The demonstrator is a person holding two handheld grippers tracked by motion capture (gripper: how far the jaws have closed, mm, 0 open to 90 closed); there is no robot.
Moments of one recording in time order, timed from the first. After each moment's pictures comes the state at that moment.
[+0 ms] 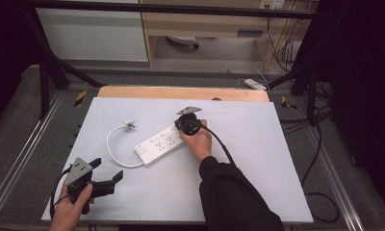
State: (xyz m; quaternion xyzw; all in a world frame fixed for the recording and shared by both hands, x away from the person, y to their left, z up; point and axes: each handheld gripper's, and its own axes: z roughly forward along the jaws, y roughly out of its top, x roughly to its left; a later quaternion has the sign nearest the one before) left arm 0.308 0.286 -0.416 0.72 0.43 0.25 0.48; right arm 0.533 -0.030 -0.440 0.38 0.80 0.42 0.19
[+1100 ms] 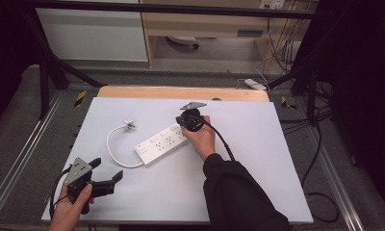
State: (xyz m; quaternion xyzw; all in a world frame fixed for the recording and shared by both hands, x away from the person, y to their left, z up) left arm 0.308 0.286 -0.416 0.72 0.43 0.25 0.48; right arm 0.530 -0.041 -0.414 0.38 0.80 0.43 0.18
